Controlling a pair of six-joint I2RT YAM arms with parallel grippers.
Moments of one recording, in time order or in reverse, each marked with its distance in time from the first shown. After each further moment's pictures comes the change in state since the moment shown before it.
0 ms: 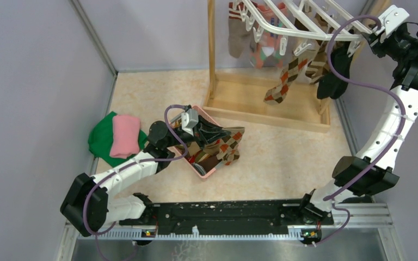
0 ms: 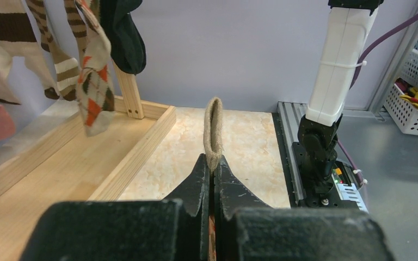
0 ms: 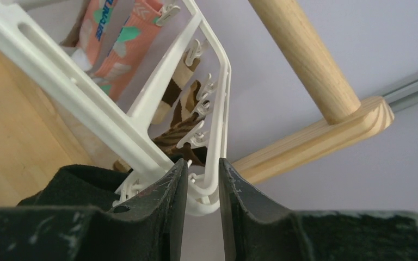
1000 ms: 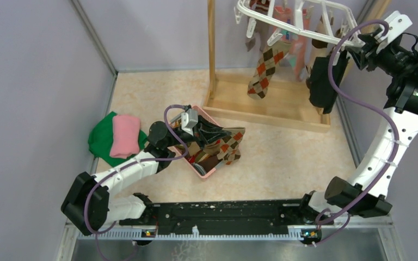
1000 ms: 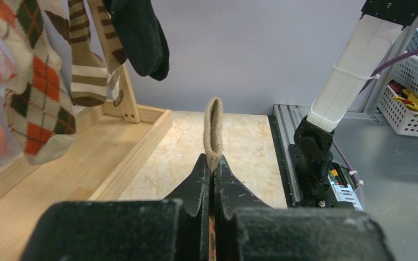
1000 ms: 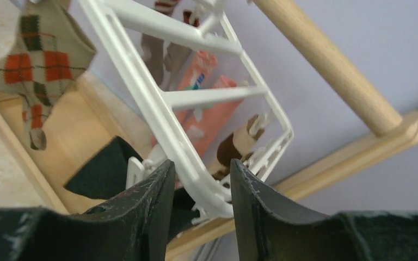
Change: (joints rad) left arm 0.000 0.013 0.000 0.038 0.013 -0.020; right arm 0.026 -0.238 -0.138 -0.058 -0.102 0.218
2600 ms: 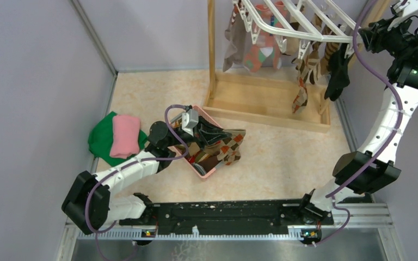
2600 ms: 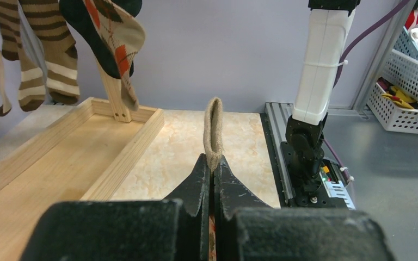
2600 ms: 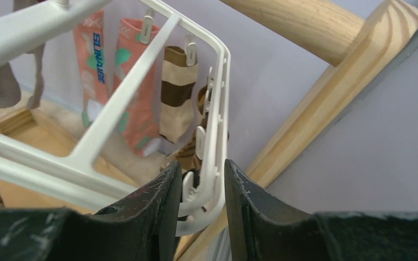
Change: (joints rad) left arm 0.000 0.006 0.000 0.013 0.031 -0.021; right arm -0.011 0.253 0.058 0.258 0.188 0.322
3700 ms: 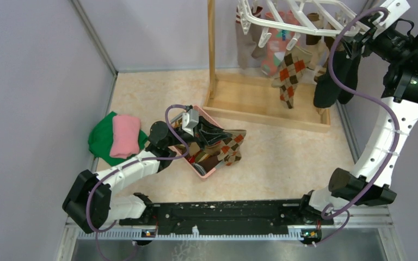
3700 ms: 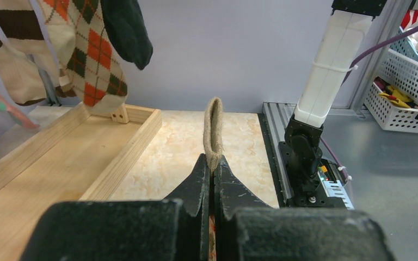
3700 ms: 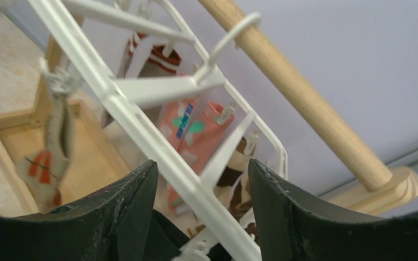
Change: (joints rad) left arm 0.000 0.016 0.001 0.020 0.011 -0.010; right arm 0.100 -0.167 0.073 -0.151 -0.162 -0.186
